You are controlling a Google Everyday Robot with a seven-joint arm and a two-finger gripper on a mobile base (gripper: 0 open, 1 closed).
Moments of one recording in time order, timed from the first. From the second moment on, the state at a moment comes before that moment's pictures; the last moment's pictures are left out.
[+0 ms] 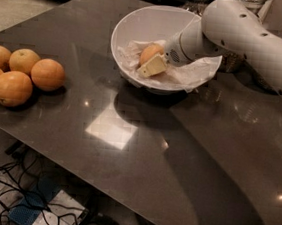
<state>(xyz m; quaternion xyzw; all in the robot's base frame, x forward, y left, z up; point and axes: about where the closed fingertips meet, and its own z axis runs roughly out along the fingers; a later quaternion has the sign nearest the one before) 0.705 -0.043 0.861 -0.44 0.80 0.13 0.38</state>
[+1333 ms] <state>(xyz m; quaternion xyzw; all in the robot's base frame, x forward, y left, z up) 0.701 -0.046 0.869 -0.44 0.78 0.17 0.40</state>
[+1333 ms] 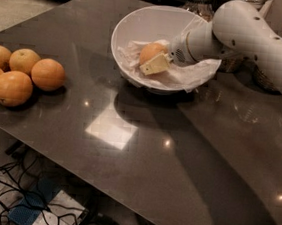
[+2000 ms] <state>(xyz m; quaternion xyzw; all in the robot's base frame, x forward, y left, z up) 0.682 -0.078 0.926 -0.46 0.73 0.18 0.47</state>
